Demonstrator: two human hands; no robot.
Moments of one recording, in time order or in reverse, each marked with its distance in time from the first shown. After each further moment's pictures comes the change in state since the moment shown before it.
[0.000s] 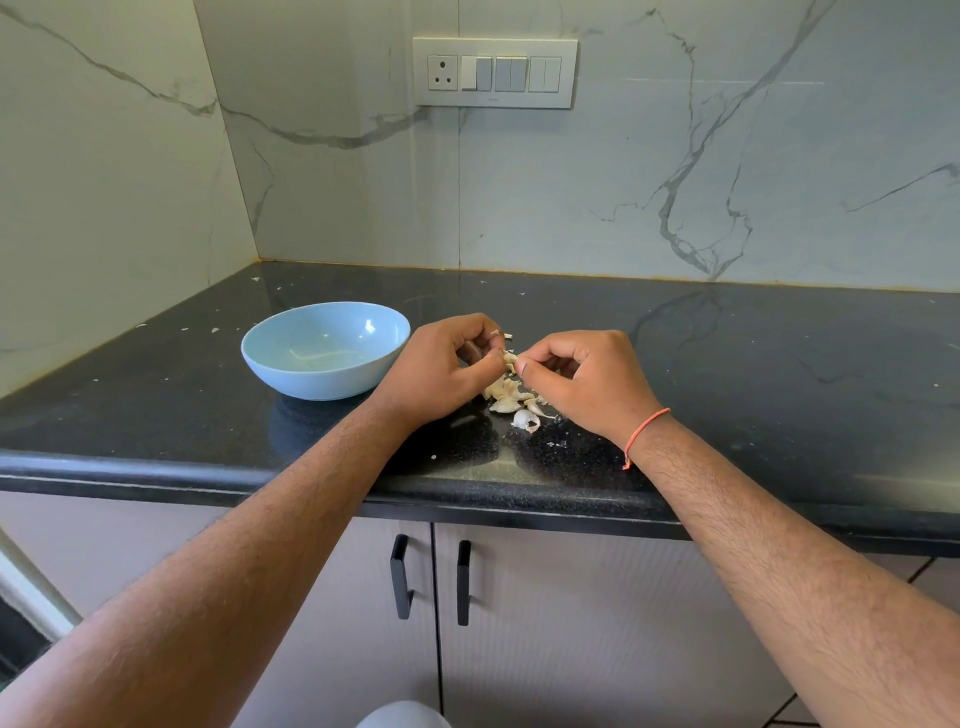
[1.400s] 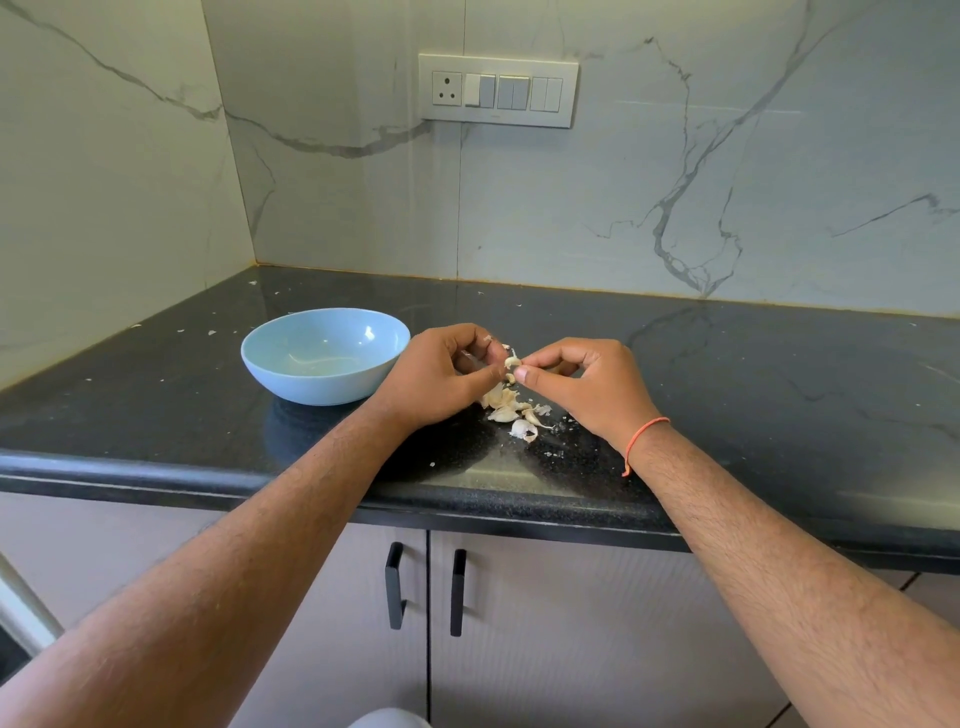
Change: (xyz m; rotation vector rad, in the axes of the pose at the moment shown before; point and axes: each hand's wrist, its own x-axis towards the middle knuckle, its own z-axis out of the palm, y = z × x) left_hand 0.004 -0.015 0.003 -0.150 -0.019 -0.072; right_hand 0.004 0.011 -0.001 0.135 -0.008 0.155
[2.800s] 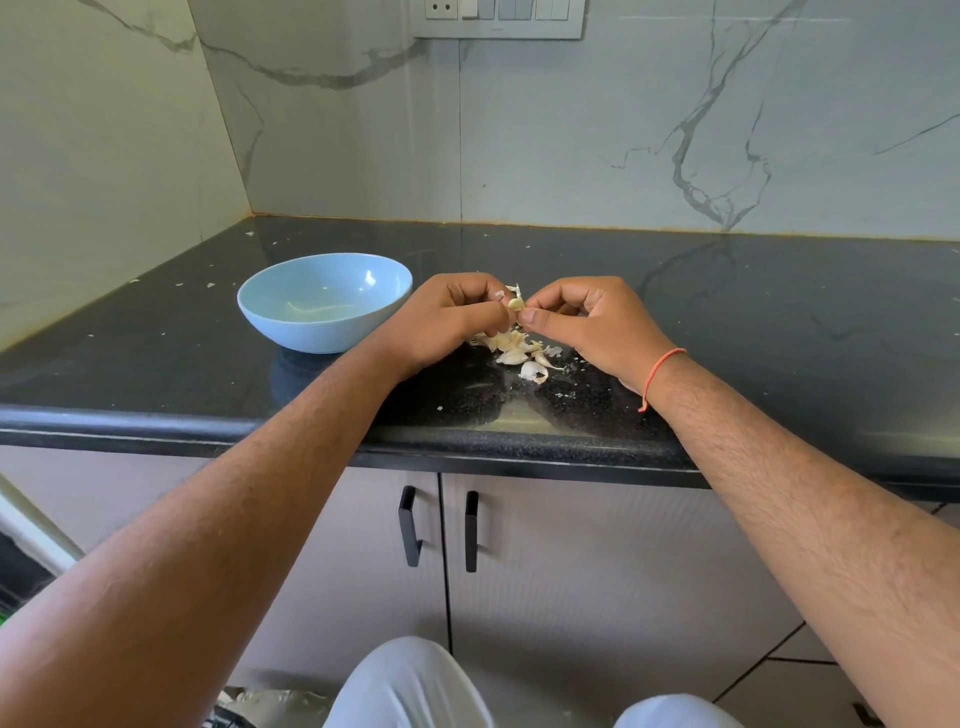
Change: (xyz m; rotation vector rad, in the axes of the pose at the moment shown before) left_hand 0.001 0.008 -0.007 -0.141 -0.180 -0.097; right_hand 0.004 0.005 0.002 0.114 -0.146 0.073
